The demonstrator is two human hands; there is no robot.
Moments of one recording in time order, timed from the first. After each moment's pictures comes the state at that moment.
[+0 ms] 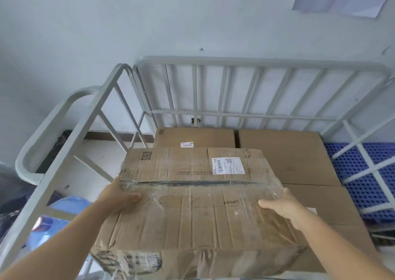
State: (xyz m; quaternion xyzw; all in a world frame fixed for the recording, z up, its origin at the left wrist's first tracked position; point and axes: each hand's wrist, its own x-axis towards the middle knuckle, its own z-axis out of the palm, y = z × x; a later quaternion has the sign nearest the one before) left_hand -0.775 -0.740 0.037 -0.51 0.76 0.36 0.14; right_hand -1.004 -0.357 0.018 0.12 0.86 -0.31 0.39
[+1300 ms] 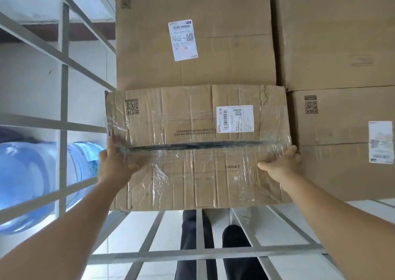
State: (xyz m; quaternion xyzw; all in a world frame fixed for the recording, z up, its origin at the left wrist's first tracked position) left_hand -0.755 -0.776 -0.285 -0.52 0.78 0.28 0.22; right_hand -0.948 -0.415 -0.299 0.21 0.89 -0.11 0.39
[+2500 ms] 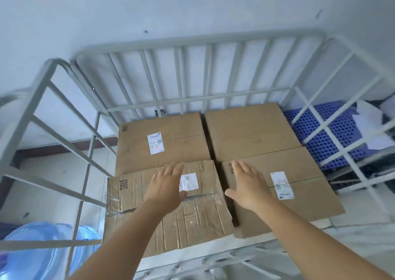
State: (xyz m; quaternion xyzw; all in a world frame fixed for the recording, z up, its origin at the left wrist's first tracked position) left_hand -0.874 -0.565 0.024 -0.10 0.97 0.13 0.16; right_hand -0.952 -0.351 0.037 -0.19 0.95 -0.06 0.23
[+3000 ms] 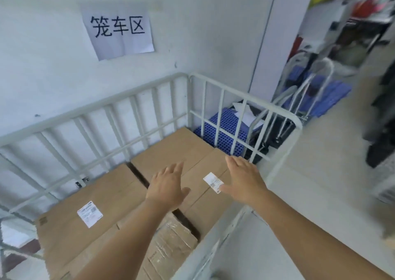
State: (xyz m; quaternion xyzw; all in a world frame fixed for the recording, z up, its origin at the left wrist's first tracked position) left_hand -0.877 -0.426 0.166 0.18 0.97 0.12 0.10; right_hand -0.834 -0.225 0.174 0.07 0.99 -0.09 0.08
